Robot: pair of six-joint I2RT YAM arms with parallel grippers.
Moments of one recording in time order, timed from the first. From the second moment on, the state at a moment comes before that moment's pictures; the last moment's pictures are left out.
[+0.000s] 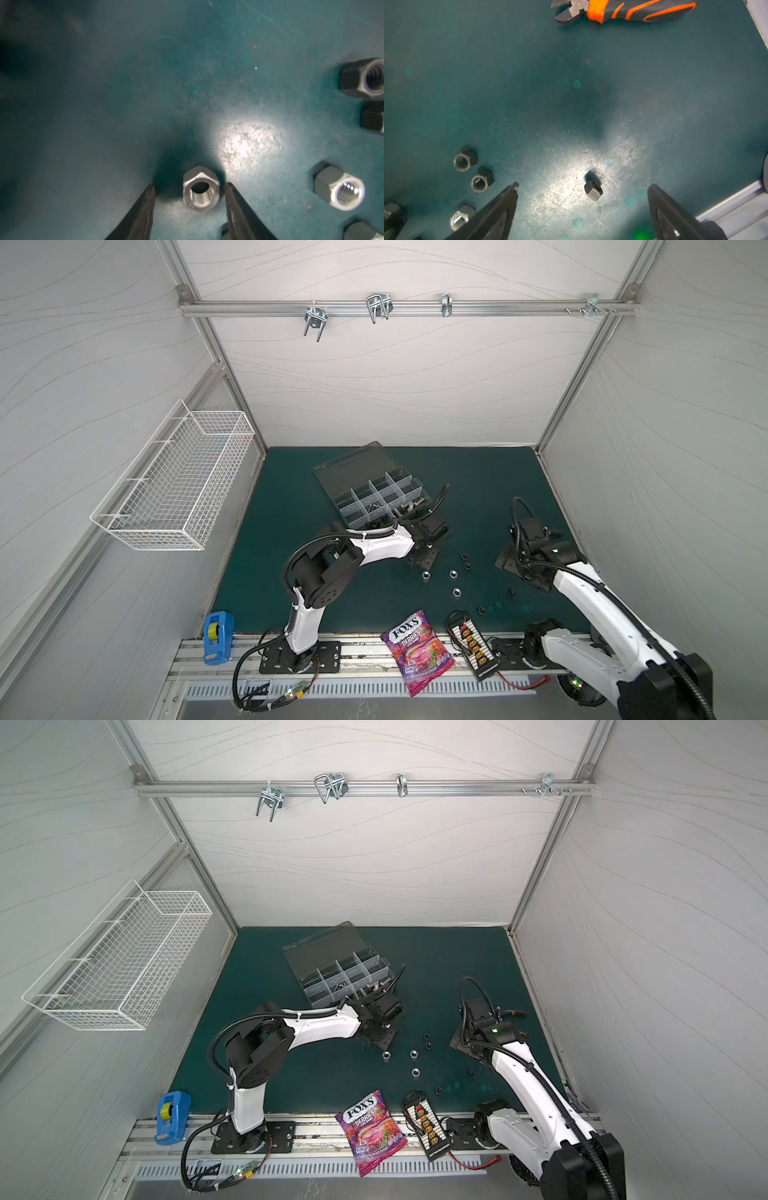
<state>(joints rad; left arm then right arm) -0.91 1.96 1.27 -0.56 -0.07 -0.36 0.31 0.96 0.69 -1.00 0.25 0.76</state>
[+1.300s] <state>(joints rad) -0.90 1.98 1.30 -0.56 -0.07 -0.36 0.36 0.99 0.70 -1.00 0.24 0.78</state>
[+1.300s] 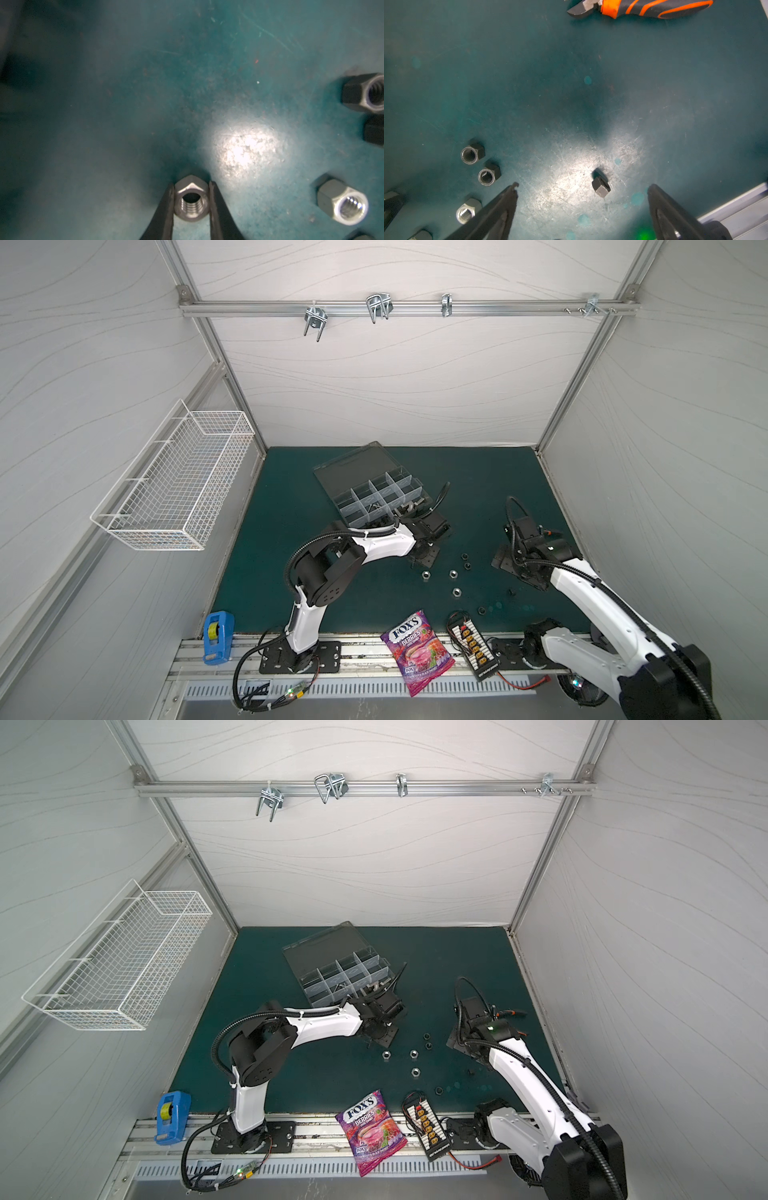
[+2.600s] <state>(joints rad) -0.48 1.71 1.28 -0.65 -0.12 -0.36 0.38 0.99 0.74 -1.00 0.25 0.78</state>
